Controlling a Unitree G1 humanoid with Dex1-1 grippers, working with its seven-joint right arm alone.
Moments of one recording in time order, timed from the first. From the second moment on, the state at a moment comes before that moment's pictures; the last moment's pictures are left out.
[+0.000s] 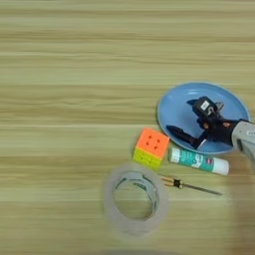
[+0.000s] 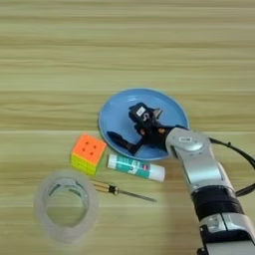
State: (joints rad) arm -0.30 -0.50 0.05 0.45 0.00 -0.01 0.79
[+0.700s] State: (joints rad) arm -0.33 -0.37 0.10 0.45 0.04 0.06 0.84
